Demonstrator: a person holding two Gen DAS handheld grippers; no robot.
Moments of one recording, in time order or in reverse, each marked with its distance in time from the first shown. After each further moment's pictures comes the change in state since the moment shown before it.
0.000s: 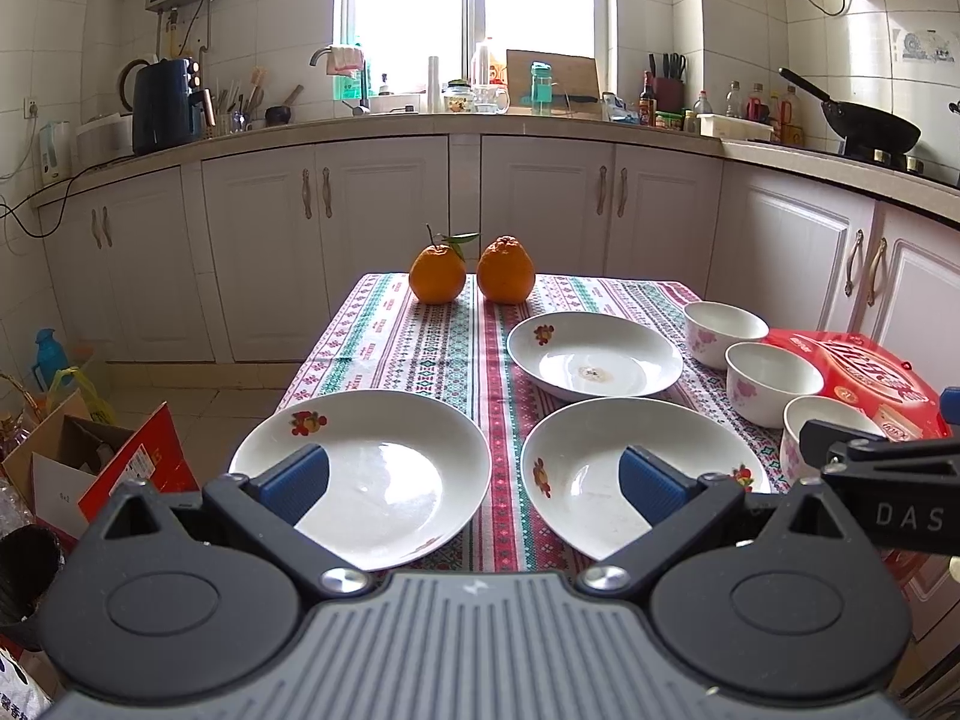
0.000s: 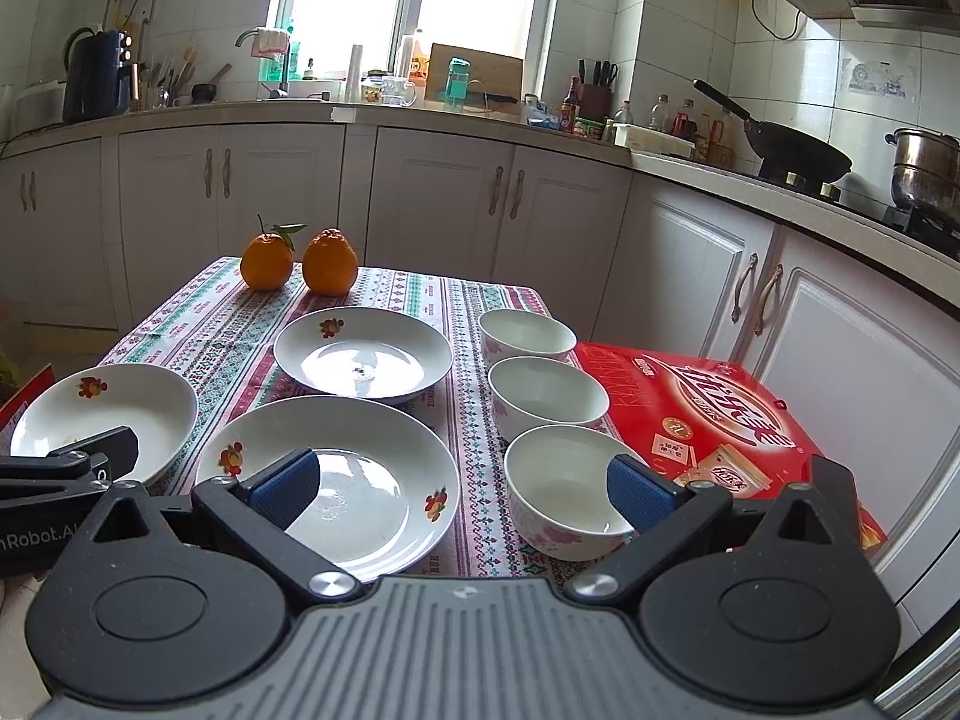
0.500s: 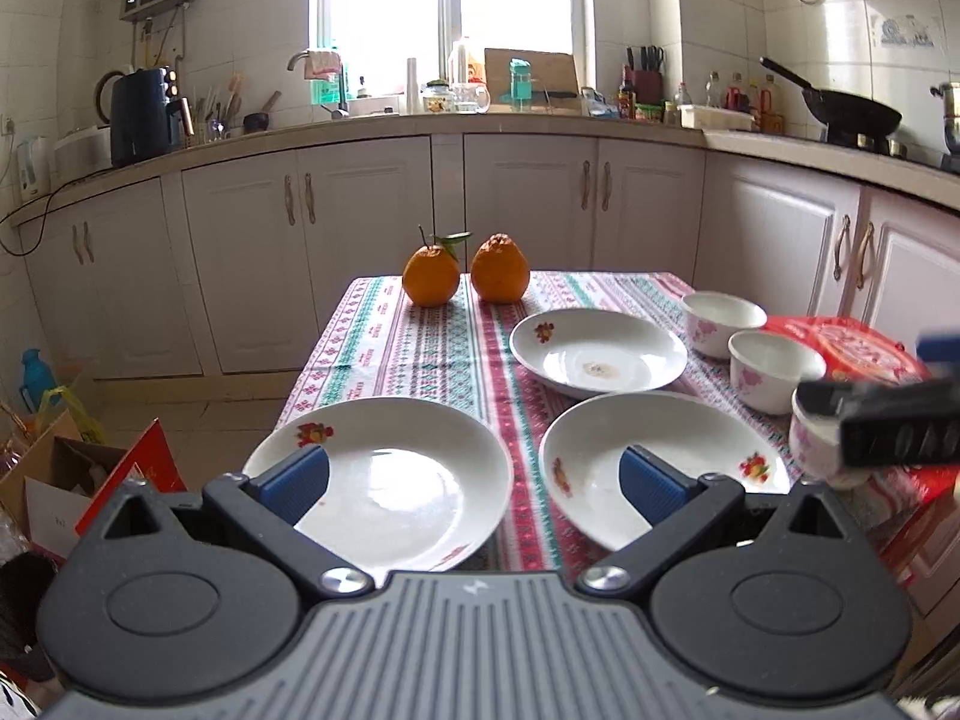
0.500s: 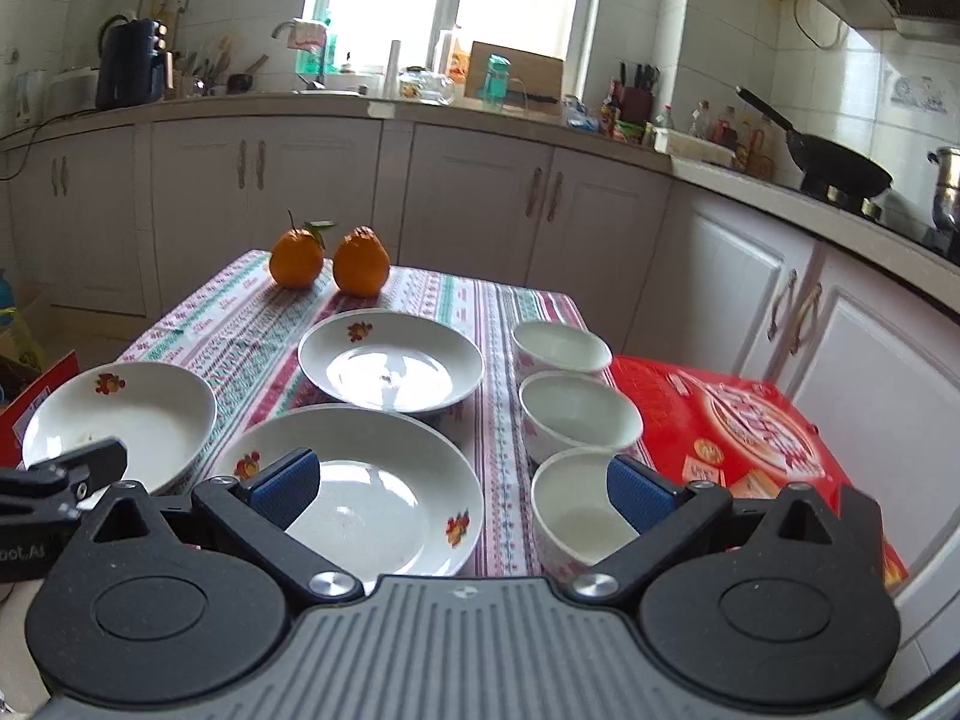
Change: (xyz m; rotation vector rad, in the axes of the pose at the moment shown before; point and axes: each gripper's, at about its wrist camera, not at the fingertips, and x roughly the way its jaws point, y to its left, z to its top) left arm 0.006 0.023 0.001 0.054 0.006 -0.040; right arm 0.017 -0.001 0.021 -0.072 -0.016 0.109
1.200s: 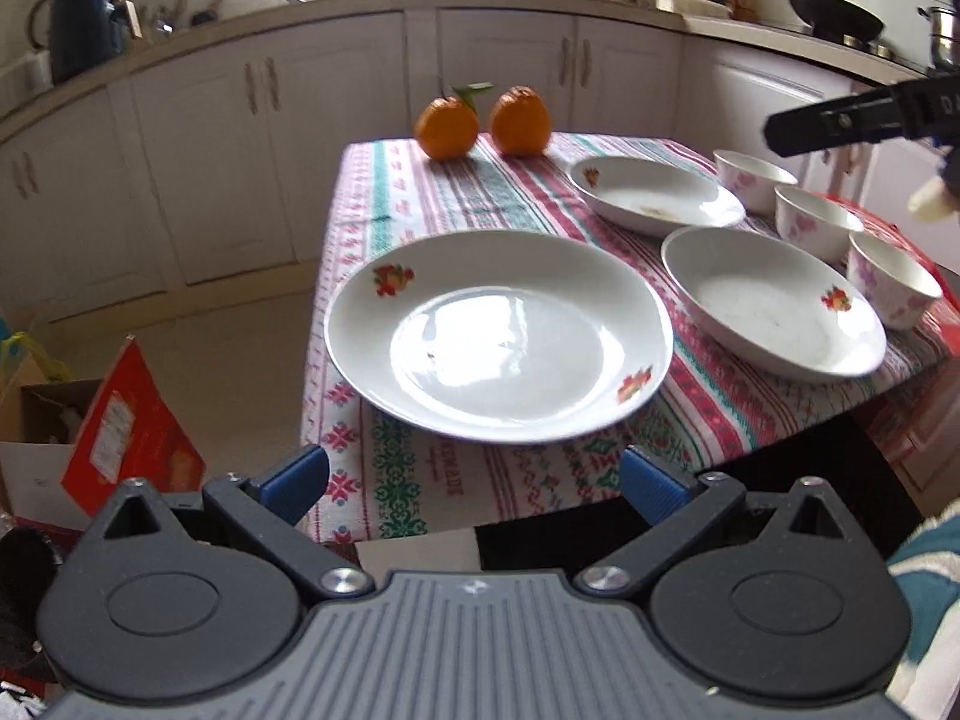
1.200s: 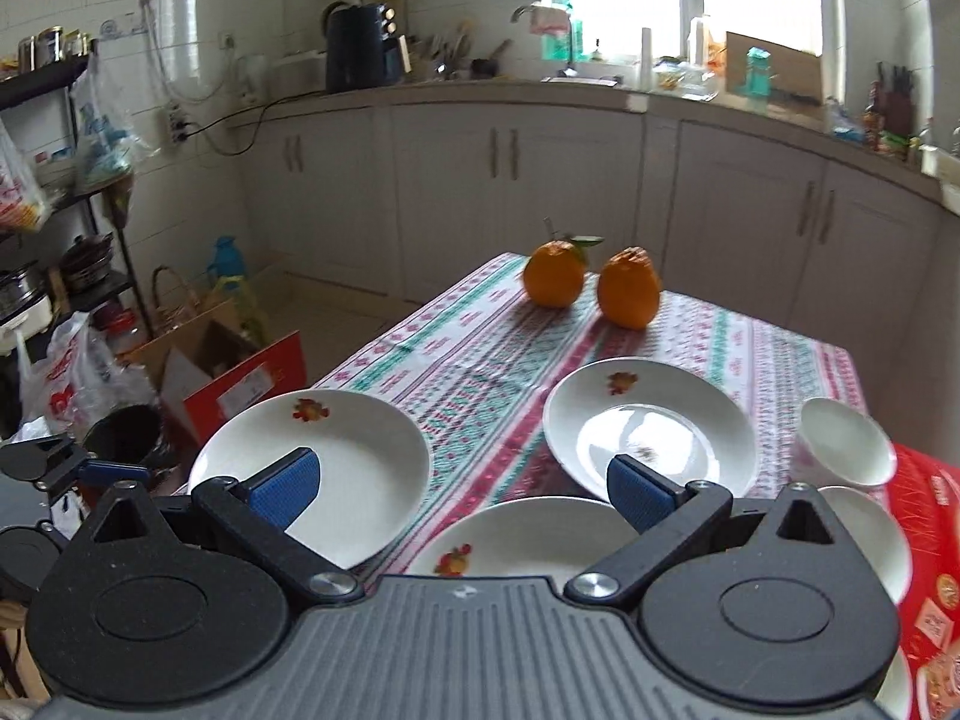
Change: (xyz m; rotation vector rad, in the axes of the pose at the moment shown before) left arm 0.053 0.102 -0.047 0.068 0.232 -0.145; right arm 0.090 0.045 0.055 -0.120 0.082 0.543
